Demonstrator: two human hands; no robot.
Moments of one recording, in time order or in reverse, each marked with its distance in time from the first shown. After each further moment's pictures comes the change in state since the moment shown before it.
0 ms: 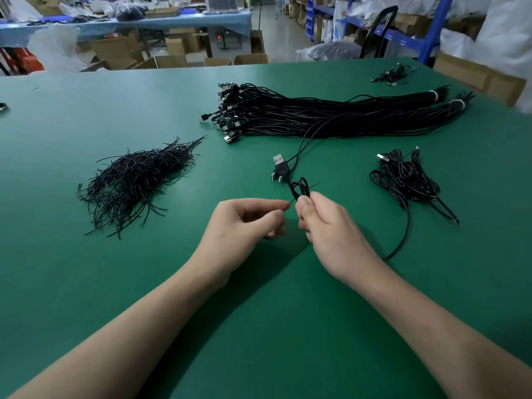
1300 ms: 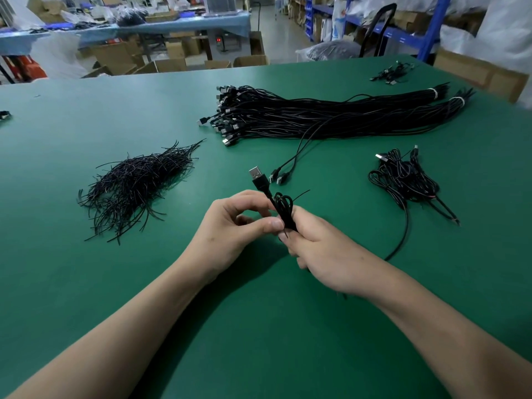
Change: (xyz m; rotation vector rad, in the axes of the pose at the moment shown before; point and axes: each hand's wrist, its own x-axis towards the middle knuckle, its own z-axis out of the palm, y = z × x) left_hand 0.012 -0.005 -0.014 0.029 -0.175 0.235; right_hand -0.005 -0.006 -0.004 0.098 -0.389 -0.014
